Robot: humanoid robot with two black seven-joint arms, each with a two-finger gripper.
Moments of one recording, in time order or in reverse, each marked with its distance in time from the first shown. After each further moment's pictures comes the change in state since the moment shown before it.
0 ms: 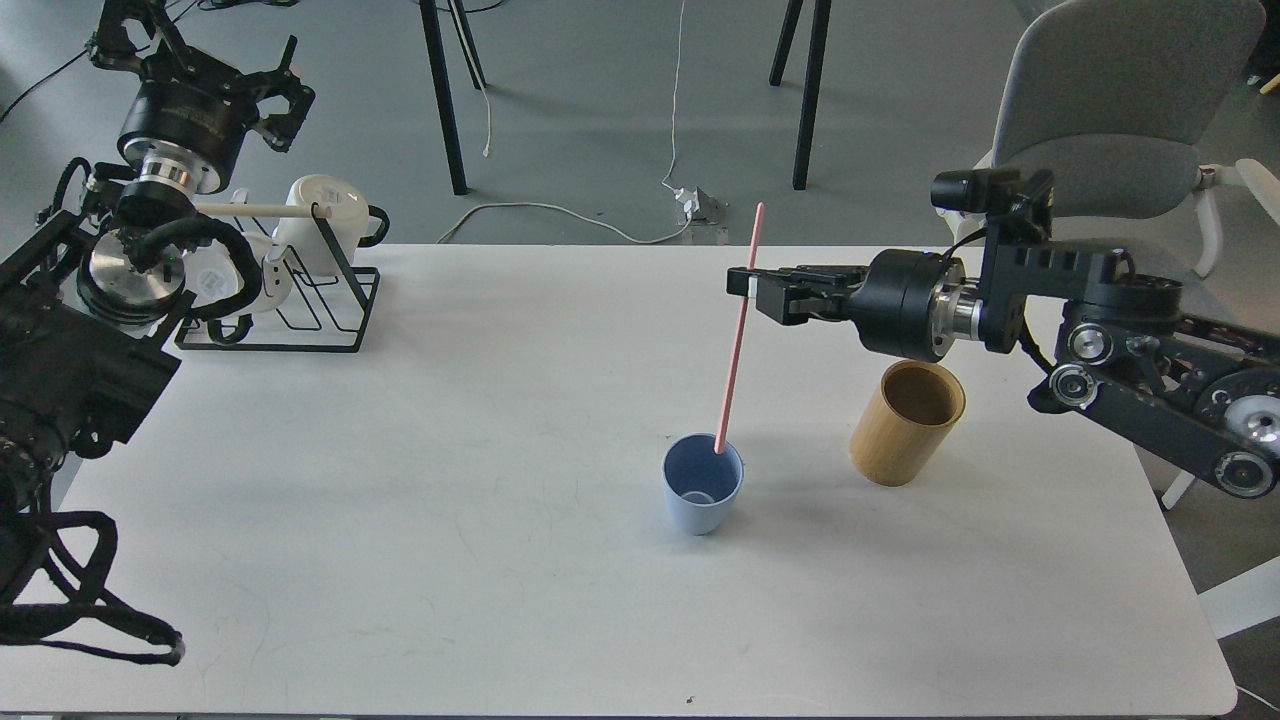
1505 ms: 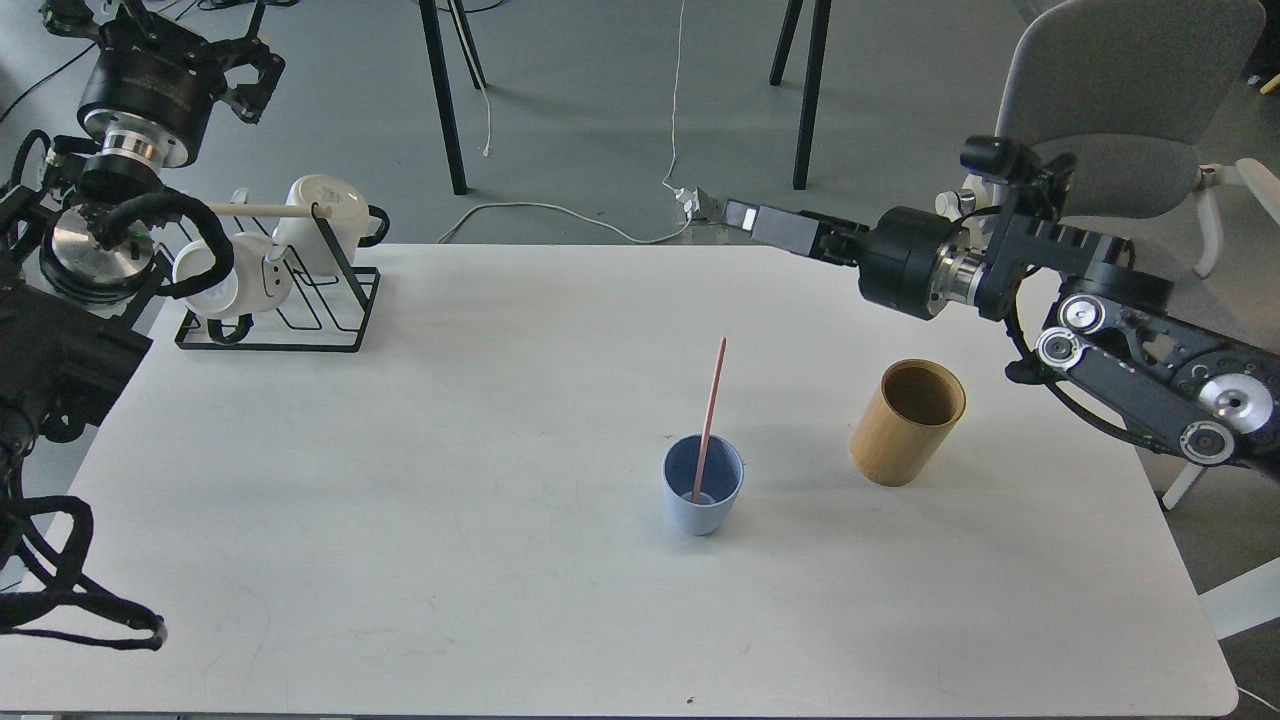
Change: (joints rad) left arm -0.025 0.039 -0.015 -0.007 0.005 0.000 0.008; right arm -0.062 0.080 0.293 -0.173 0.133 -0.030 0.024
